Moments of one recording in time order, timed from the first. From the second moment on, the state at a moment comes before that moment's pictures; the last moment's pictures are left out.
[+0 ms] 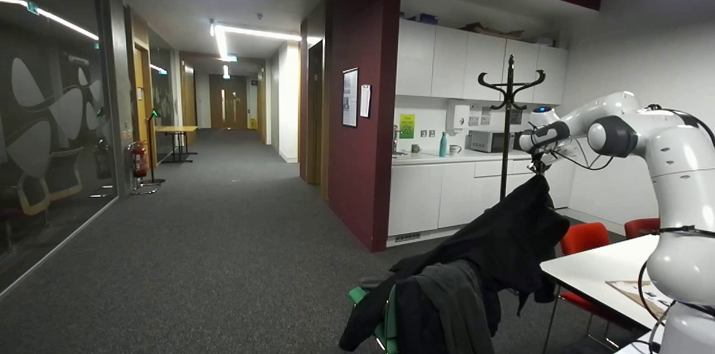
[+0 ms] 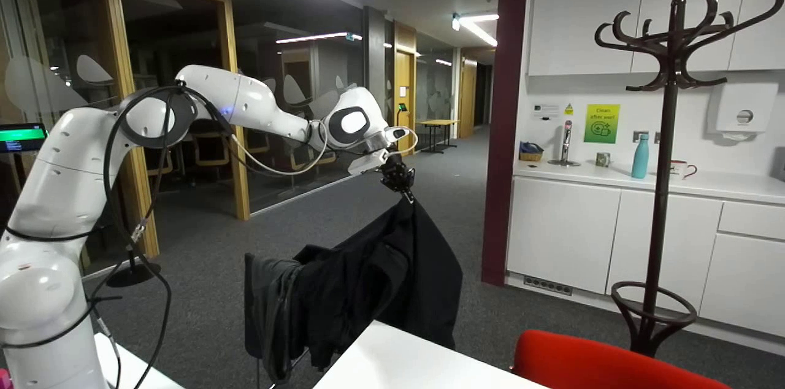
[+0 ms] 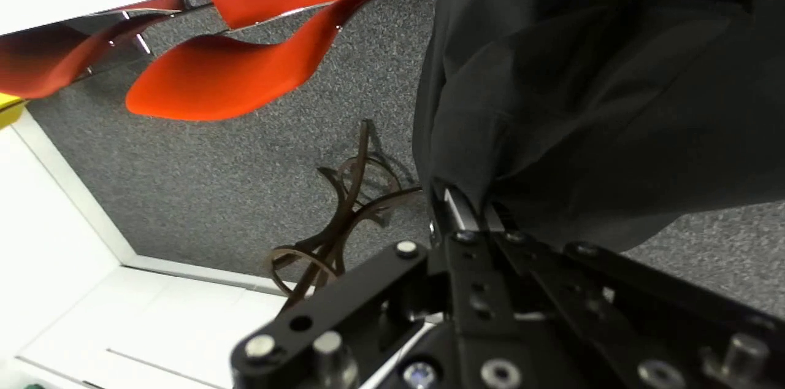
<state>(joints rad) -0.31 0.44 -0.26 -1.45 -0.23 2.28 -0.19</state>
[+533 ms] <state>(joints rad) -0.33 0.60 -0.28 -1.23 -0.23 2.23 -0.04</state>
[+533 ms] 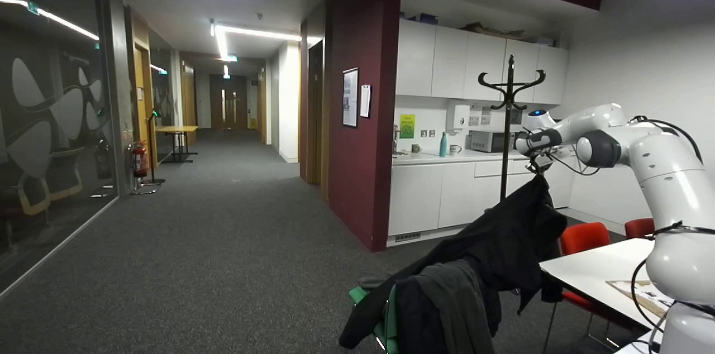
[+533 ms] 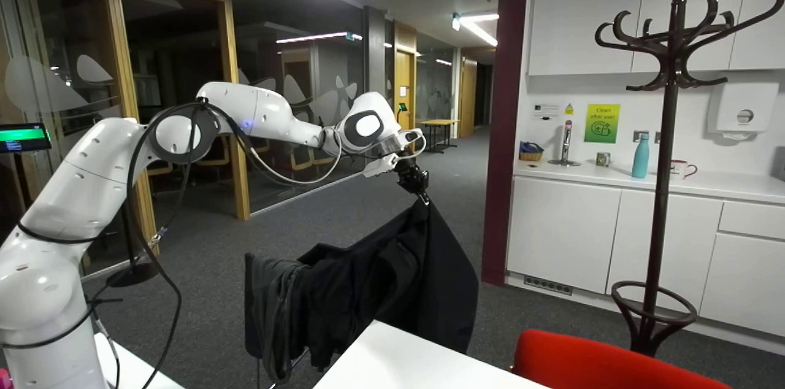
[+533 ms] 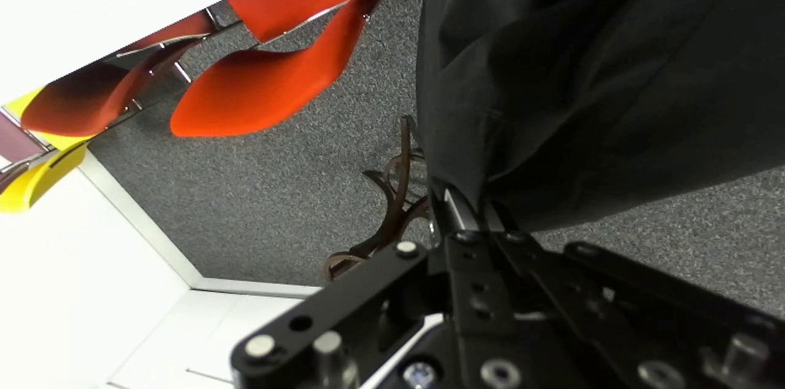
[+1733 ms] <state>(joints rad) -0.35 0.75 -0.29 -1.06 -0.21 2.22 0.04</state>
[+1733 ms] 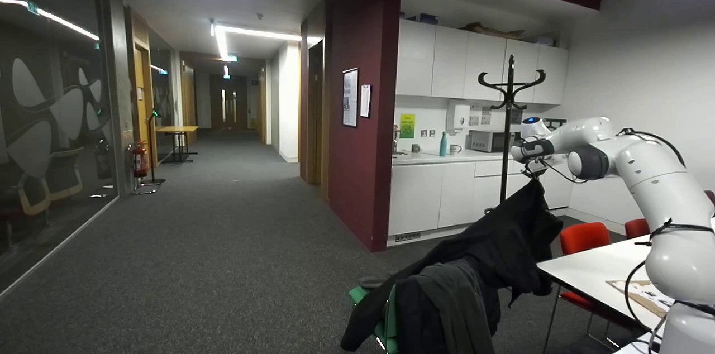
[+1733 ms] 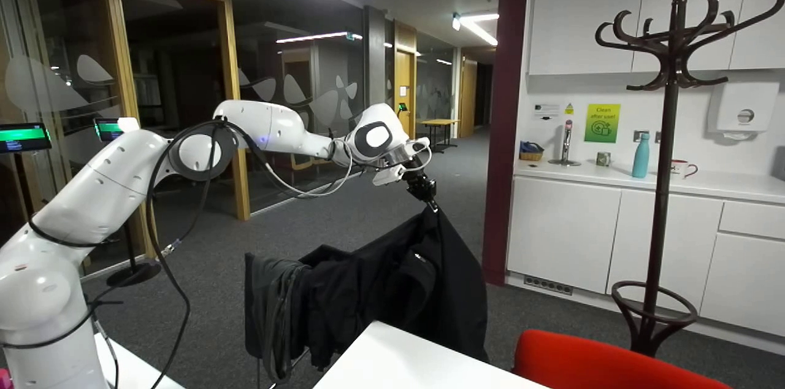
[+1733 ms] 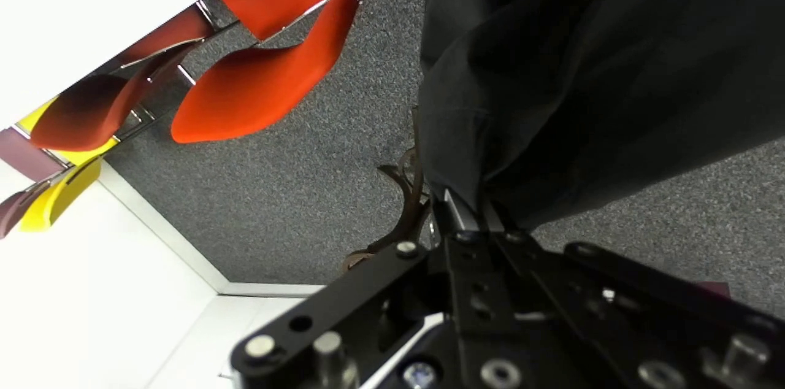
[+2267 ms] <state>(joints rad) -0.38 0.77 -0.29 -1.02 -0.19 2.22 0.07</state>
